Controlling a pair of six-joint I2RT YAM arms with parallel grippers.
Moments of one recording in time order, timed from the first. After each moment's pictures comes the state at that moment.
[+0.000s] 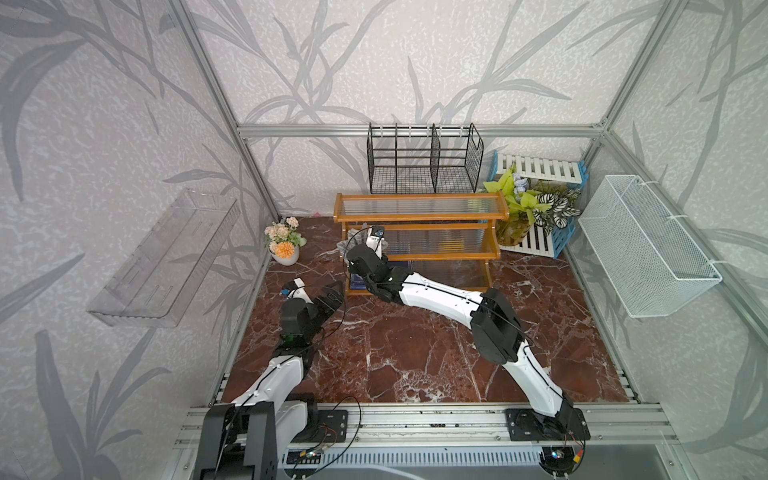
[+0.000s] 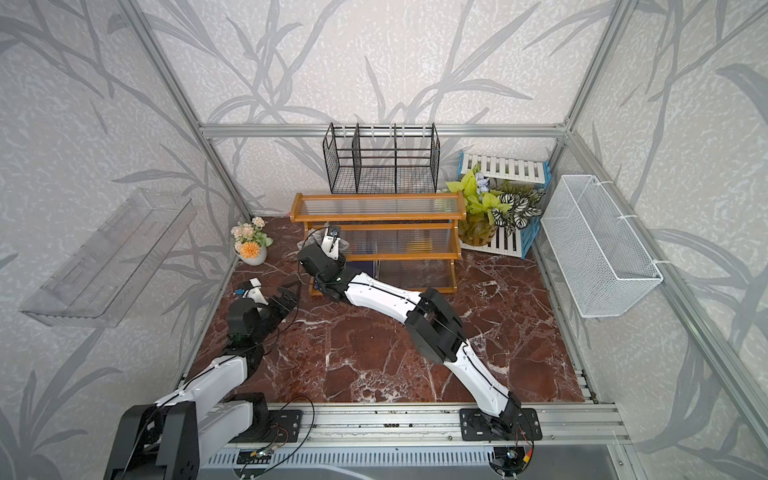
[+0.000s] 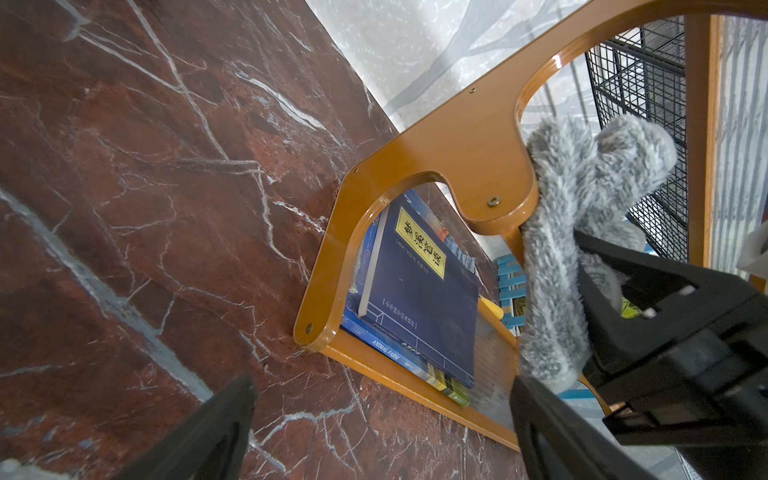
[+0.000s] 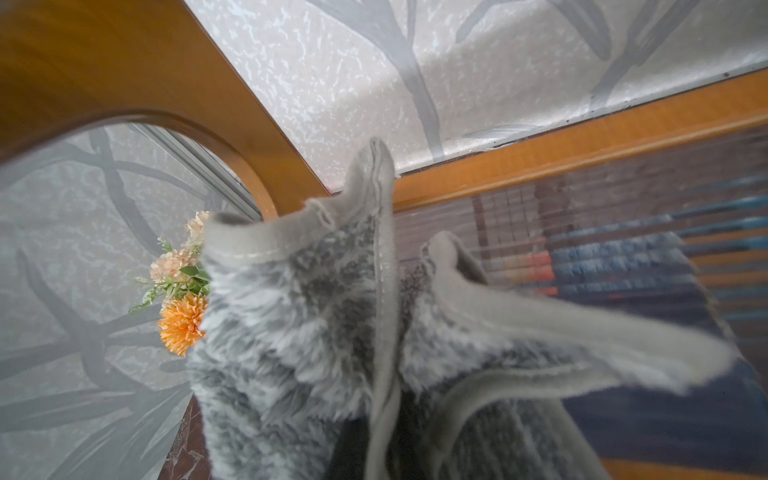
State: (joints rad) left arm 0.07 1.05 0.22 0.48 0.29 -0.85; right arm 0.99 2.35 2.05 -0.19 0.57 0.80
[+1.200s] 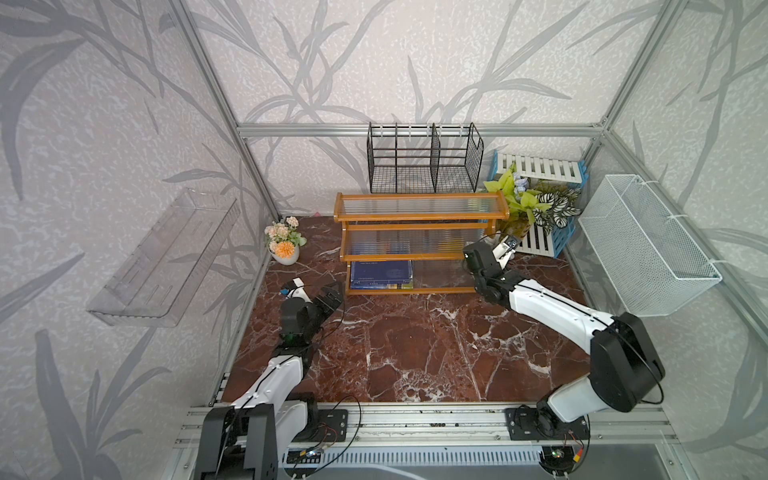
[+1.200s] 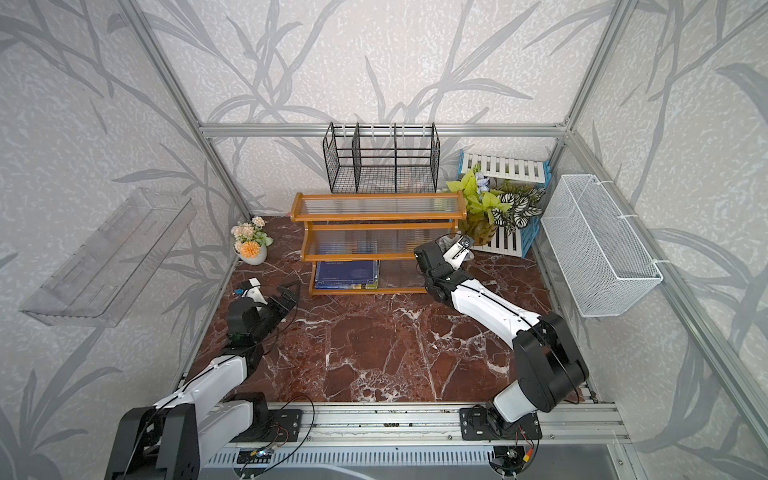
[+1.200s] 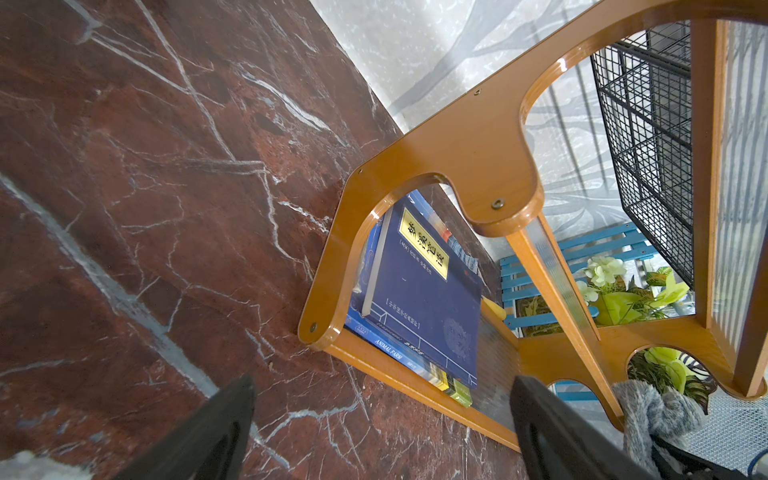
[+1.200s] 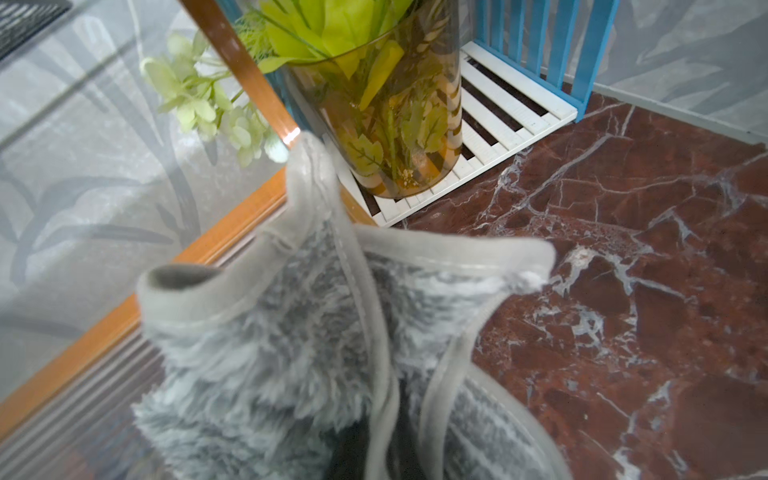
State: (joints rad) left arm 0.07 1.02 0.24 0.45 0.28 -0.85; right arm 0.55 1.49 1.02 -0.26 0.70 0.94
